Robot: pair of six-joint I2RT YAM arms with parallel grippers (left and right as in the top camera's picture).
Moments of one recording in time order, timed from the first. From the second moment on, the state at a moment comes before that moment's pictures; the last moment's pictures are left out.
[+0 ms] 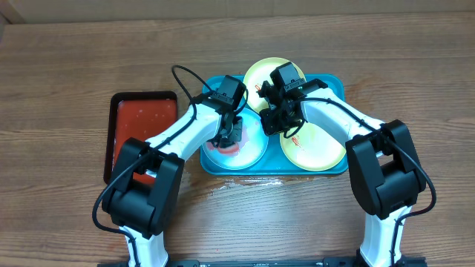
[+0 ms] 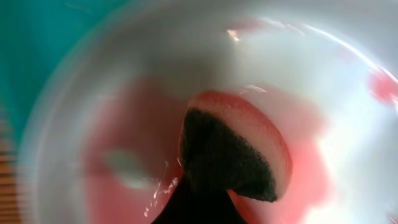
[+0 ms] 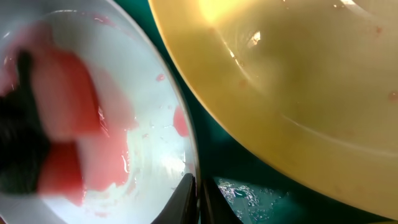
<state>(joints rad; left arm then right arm) -0.44 1.97 1.29 -0.69 -0.08 -0.39 0.42 2.07 1.43 -0.71 -0.32 0.10</state>
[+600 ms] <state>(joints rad) -0.41 1.98 1.46 -0.74 0.19 -0.39 0.42 2.07 1.43 -0.71 -0.32 0.10</state>
